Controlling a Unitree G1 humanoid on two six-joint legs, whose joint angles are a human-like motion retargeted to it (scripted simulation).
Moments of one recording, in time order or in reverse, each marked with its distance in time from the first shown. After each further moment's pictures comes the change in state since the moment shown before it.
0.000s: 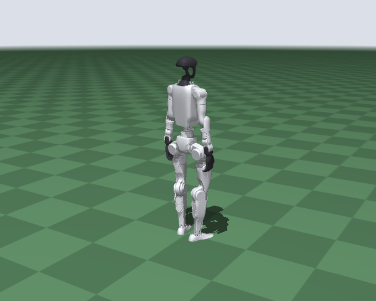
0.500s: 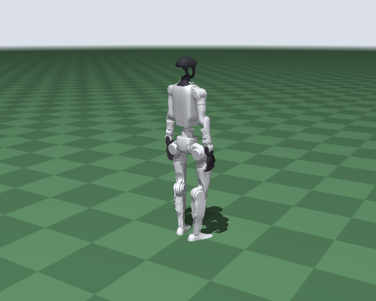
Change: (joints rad) left arm -0.003 0.002 -0.007 -0.003 -0.001 -0.004 -0.001; right arm -0.007 0.002 -0.004 -0.004 0.000 -0.004 0.002; waist -0.010 -0.002 -0.011; left_leg 0.018 0.009 0.017 0.005 -0.022 -0.009; right_leg 0.012 0.009 -0.002 -0.004 0.002 -0.005
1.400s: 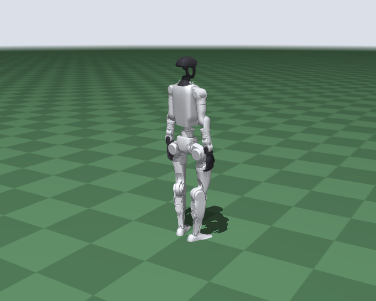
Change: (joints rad) left arm 0.004 -0.005 0.008 0.001 0.000 0.000 0.000; right arm 0.003 0.006 0.008 0.000 -0.001 -0.001 0.000; waist -0.010 0.000 -0.012; left_leg 0.006 -0.019 0.003 -0.020 -0.003 0.006; right_leg -0.006 -0.006 -0.004 -0.001 0.011 0.008
